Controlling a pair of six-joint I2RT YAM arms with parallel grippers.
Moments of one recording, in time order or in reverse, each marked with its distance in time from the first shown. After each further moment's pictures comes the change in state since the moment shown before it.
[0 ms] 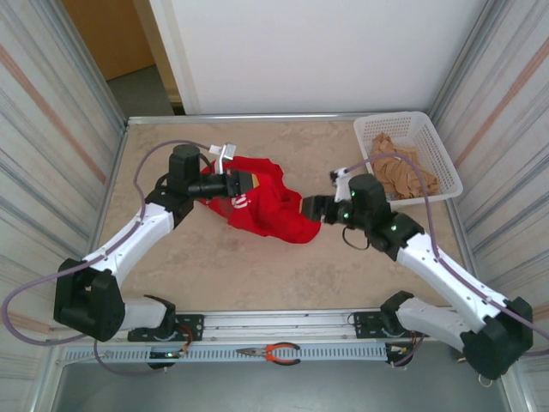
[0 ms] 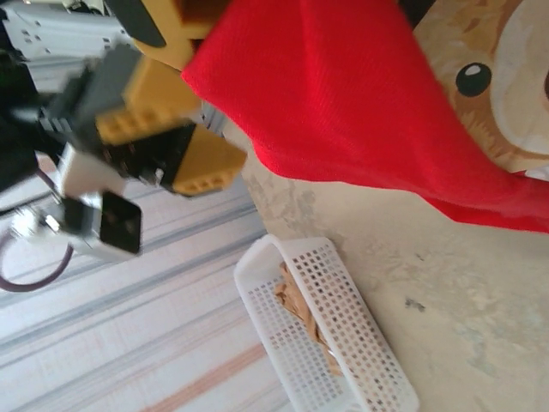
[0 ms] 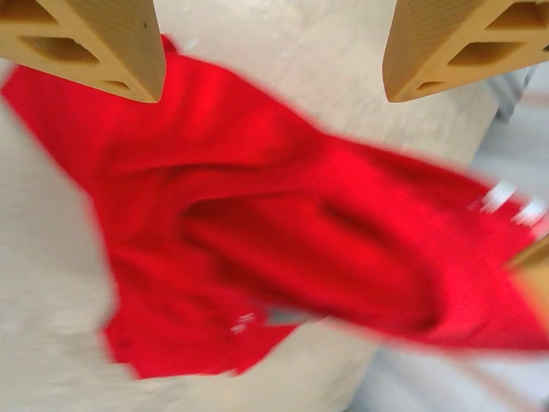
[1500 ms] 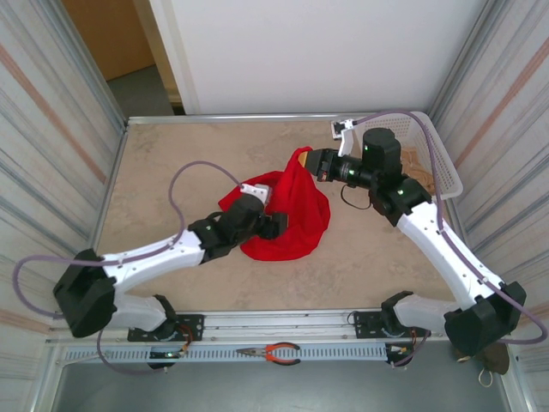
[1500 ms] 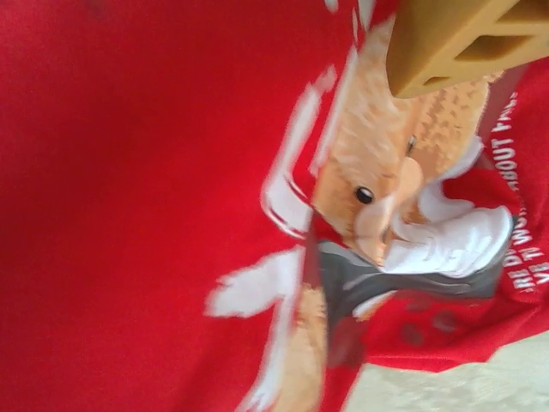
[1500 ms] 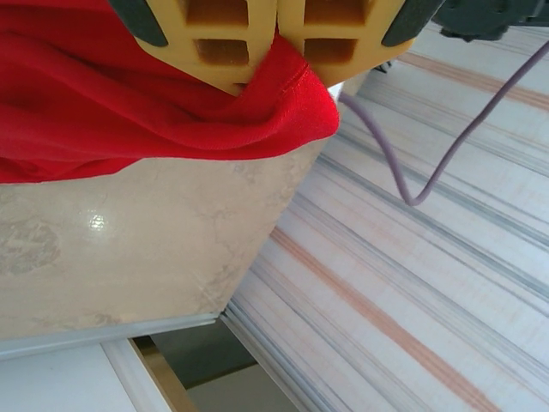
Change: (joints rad) left arm -0.526 0.040 -0.103 -0.123 -1.070 0.165; right arm -0.177 0.201 0.359 0.076 -0.287 0.084
